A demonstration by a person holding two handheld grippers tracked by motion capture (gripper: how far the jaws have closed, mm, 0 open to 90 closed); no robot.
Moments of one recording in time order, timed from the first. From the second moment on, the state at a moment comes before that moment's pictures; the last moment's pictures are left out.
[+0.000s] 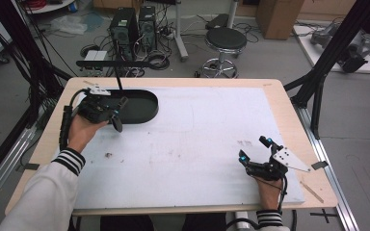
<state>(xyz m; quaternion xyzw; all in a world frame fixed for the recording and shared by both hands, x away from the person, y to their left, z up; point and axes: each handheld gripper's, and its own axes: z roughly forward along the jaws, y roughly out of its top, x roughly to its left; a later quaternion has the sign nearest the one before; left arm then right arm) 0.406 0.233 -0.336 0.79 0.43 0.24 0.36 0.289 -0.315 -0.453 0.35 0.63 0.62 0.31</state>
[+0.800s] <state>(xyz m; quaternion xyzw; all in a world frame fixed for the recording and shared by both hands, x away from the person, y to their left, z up) 0.427 0.278 -0.304 0.67 0.48 0.35 0.44 0.289 -0.315 -0.452 0.35 0.63 0.62 0.31</state>
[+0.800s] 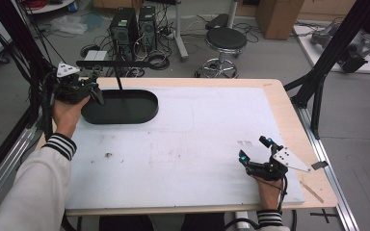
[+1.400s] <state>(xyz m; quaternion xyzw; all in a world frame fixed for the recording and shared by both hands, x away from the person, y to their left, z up) 0.451 0.276 -0.315 0.68 0.49 0.36 0.42 0.289 -0.315 -0.453 0.35 0.63 0.62 0.31</state>
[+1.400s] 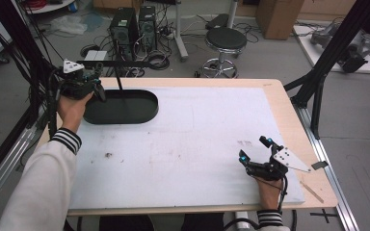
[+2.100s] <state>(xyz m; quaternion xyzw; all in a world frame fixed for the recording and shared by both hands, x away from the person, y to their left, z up) 0.457 0.271 -0.330 0.67 0.49 0.36 0.42 0.289 -0.315 -0.453 0.35 0.63 0.62 0.31</state>
